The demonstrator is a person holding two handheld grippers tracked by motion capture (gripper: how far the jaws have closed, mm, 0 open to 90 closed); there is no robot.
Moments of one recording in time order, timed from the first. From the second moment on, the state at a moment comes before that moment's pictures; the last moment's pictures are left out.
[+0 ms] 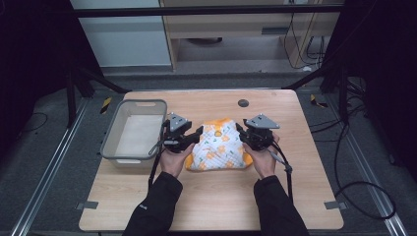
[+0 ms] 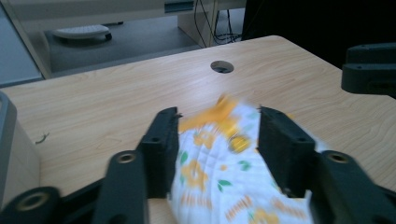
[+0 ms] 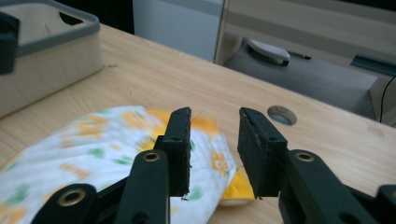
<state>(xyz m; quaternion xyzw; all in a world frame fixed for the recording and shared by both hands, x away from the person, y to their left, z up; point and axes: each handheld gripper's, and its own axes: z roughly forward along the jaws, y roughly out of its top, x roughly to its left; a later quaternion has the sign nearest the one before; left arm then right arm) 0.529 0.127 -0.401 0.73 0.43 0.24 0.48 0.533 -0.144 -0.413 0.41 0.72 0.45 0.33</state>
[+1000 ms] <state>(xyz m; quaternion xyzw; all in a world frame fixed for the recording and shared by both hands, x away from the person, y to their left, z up) 0.485 0.166 -0.466 0.83 0.37 0.22 0.36 0.472 -0.195 -0.483 0.37 0.81 0.39 0.22</state>
